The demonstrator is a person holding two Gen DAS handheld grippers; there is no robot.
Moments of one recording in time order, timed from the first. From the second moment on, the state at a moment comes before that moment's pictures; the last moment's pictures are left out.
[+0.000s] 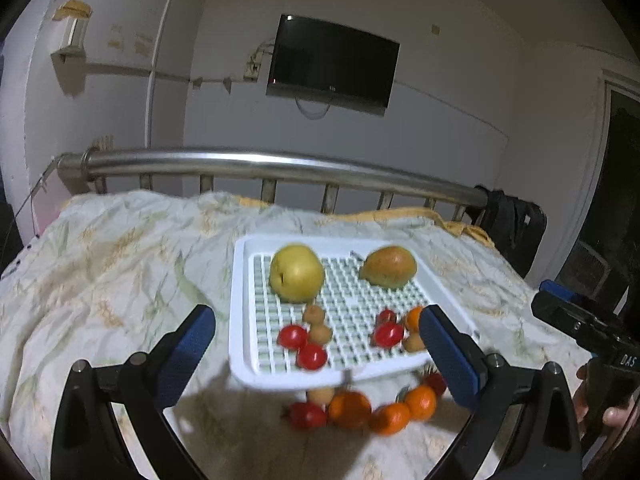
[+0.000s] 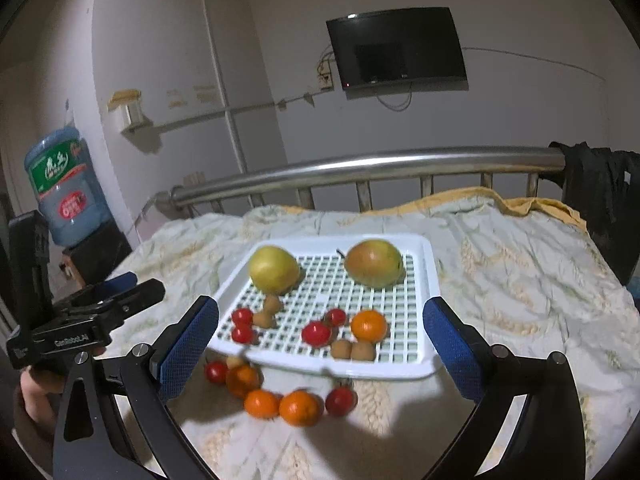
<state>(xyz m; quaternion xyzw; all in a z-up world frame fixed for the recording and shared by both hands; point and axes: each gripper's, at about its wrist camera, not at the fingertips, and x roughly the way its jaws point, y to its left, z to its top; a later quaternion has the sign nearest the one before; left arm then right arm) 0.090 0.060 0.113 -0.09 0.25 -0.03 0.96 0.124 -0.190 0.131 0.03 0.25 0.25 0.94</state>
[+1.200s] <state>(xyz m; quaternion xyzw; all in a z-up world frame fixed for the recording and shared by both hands) 0.117 0.054 0.012 -0.07 0.39 -0.02 0.92 0.158 -0.172 0.021 -0.02 0.41 0.23 0.89</state>
